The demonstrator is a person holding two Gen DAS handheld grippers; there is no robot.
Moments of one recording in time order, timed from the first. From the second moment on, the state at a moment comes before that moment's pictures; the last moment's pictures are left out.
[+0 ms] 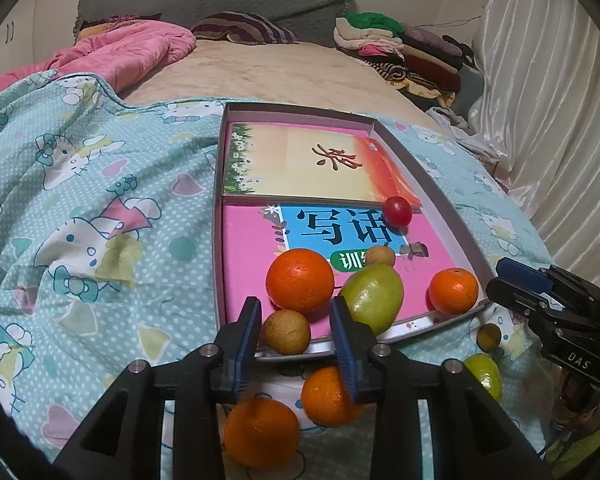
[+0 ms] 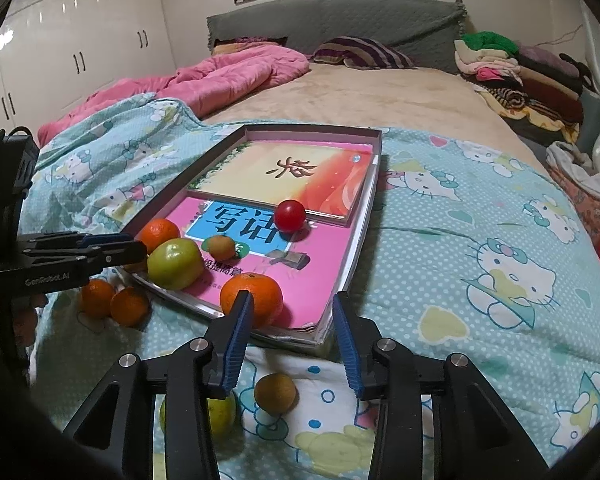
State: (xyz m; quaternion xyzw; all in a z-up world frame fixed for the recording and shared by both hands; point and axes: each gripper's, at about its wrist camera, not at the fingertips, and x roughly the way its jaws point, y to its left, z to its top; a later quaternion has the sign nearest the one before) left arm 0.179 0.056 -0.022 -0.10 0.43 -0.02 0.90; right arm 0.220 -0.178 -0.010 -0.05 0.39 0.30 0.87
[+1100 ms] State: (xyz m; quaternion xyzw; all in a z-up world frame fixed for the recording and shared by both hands) left arm 0.157 0.063 0.010 -0.11 0.40 -0.02 0.91; right arm 0.206 -0.195 0.015 -0.02 0.34 0.28 0.90
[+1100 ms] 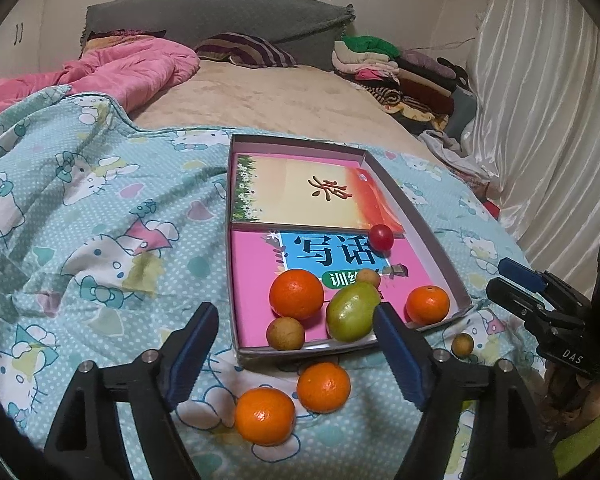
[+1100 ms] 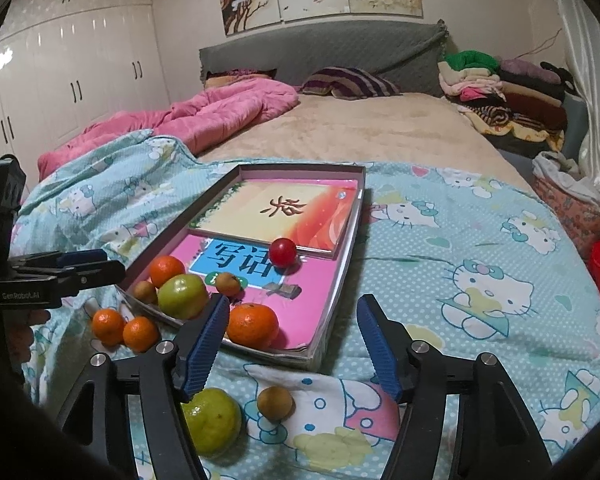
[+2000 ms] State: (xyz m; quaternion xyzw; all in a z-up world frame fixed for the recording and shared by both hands) left arm 0.119 0.076 0.017 -0.11 0.39 0.00 0.91; right arm 0.169 -0.186 0.028 -0.02 0.31 0.30 0.90
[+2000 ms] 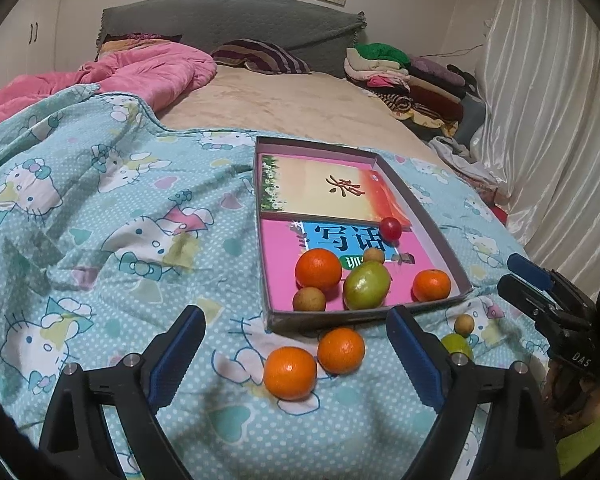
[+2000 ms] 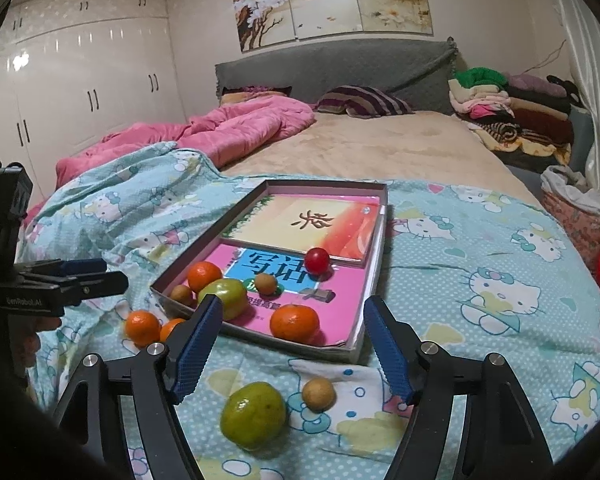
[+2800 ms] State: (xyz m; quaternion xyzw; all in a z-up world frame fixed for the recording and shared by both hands) left arm 0.104 0.063 0.006 -0.09 0.40 -0.01 0.91; right arm 0.143 -0.181 0.019 -0.02 0.31 0.31 0.90
